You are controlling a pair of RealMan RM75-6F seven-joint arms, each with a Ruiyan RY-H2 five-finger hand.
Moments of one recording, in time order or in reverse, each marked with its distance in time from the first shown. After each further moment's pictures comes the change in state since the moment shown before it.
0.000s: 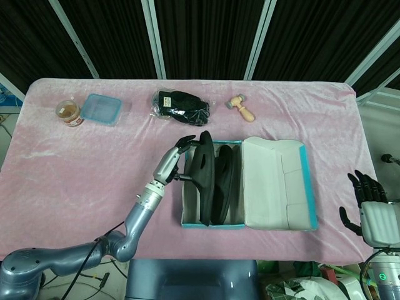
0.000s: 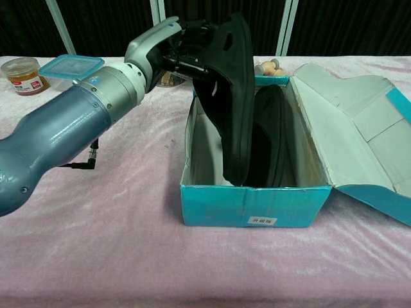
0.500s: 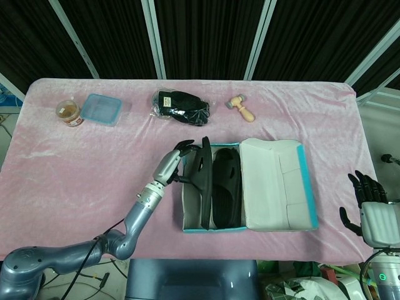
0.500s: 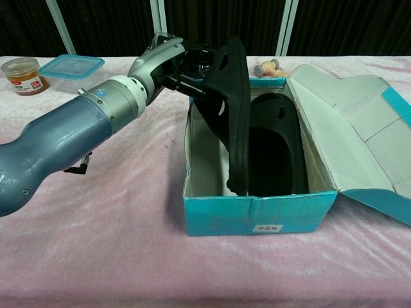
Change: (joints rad) left arm -0.011 0.009 0.025 0.041 -0.045 -0.047 0.076; right arm -0.002 -0.002 -0.001 -0.002 0.004 -0.002 -0.003
